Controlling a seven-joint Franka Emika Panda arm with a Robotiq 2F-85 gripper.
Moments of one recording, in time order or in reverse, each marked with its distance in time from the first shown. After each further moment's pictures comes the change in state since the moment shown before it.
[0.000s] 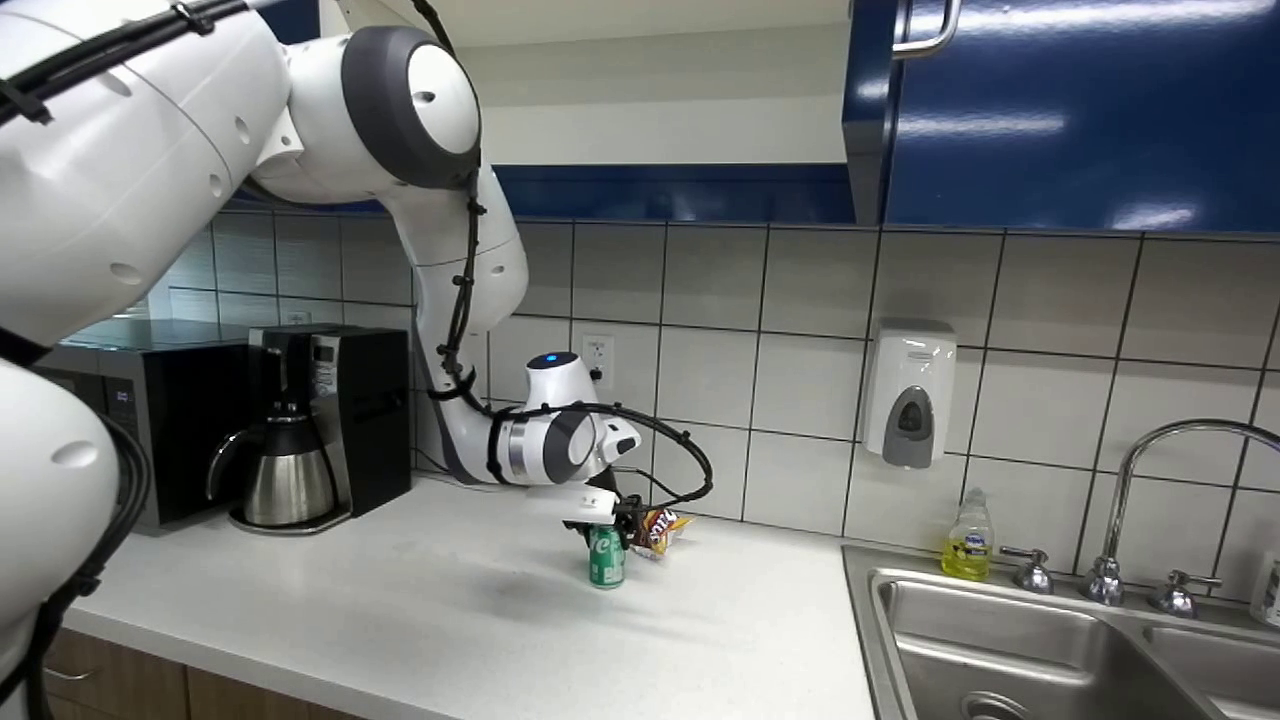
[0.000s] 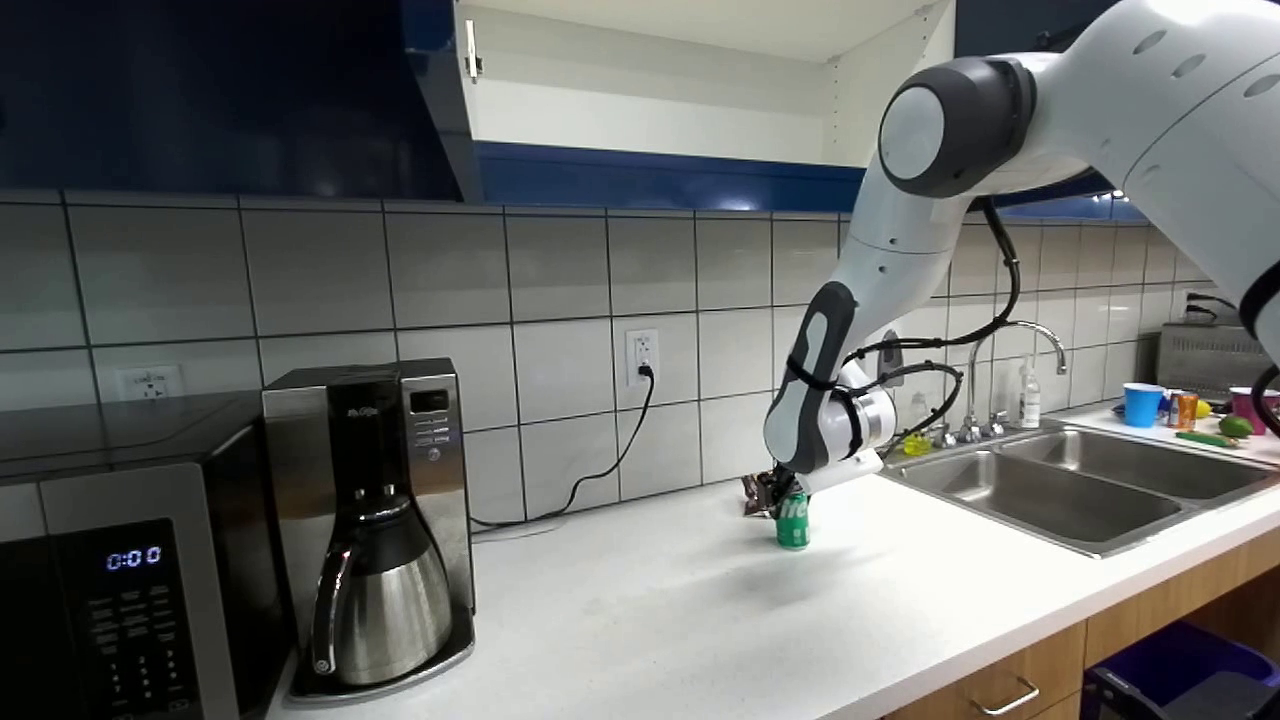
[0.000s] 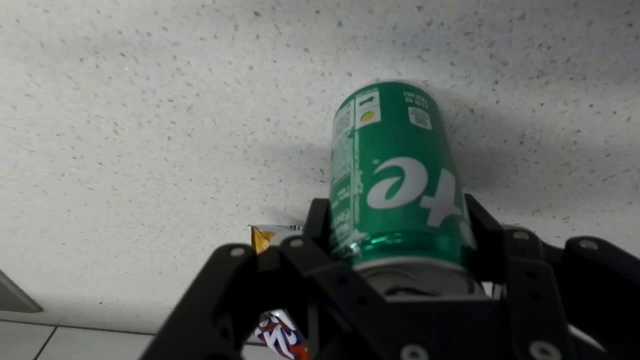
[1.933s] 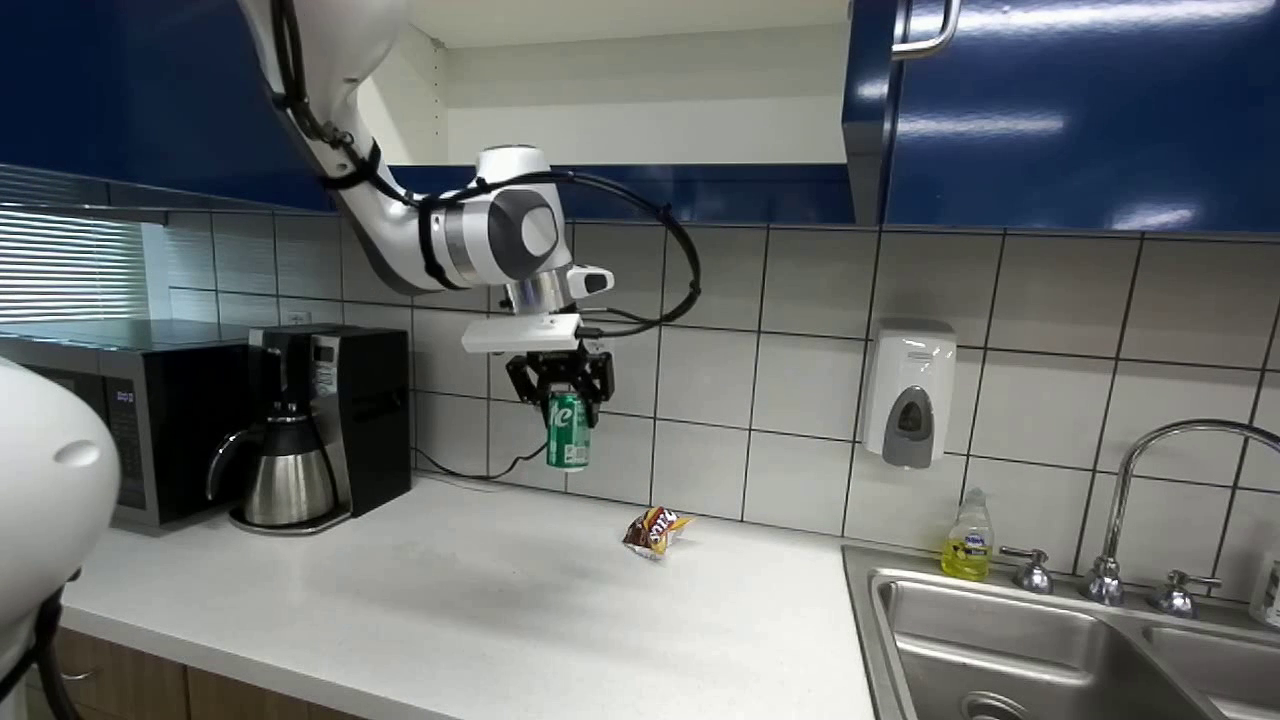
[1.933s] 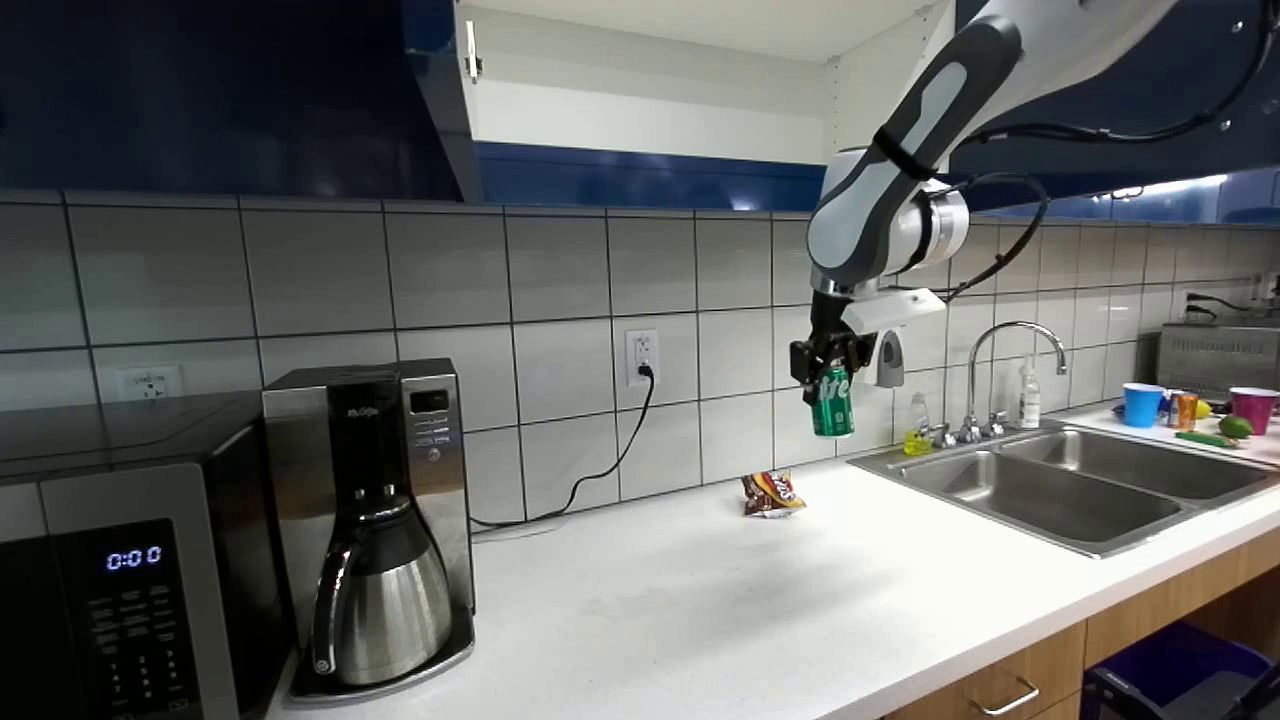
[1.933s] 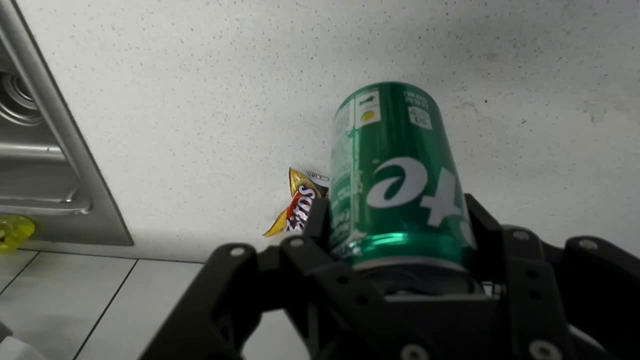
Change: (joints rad) arm 0.006 -0.770 0.013 -0.358 -0.118 -0.490 0.001
